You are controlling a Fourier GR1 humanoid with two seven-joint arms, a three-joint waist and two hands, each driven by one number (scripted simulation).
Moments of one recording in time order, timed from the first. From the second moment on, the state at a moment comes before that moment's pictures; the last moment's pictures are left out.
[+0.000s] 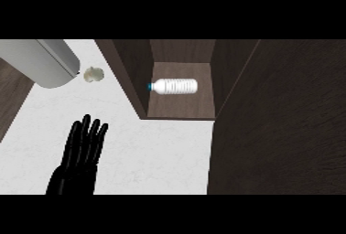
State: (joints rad) left arm 0.13 0.42 -0.56 -1.93 0.56 0.42 -0.45; right arm 0.79 -0.14 0.52 -2.49 0.00 0.58 0.07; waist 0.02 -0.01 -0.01
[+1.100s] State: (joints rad) left arm 0.32 0.55 -0.39 -1.99 0.68 0.25 -0.52; right arm 0.25 -0.13 0.73 -2.45 0.11 0.48 0.40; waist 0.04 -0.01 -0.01
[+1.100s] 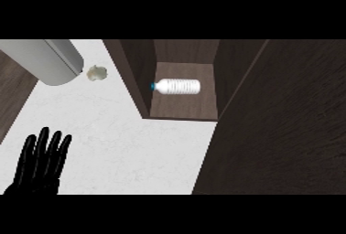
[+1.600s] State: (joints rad) left arm 0.34 0.58 -0.36 -2.00 0.71 0.19 -0.53; right arm 0.13 -0.18 0.75 -2.45 0.11 0.48 0.43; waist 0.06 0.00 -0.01
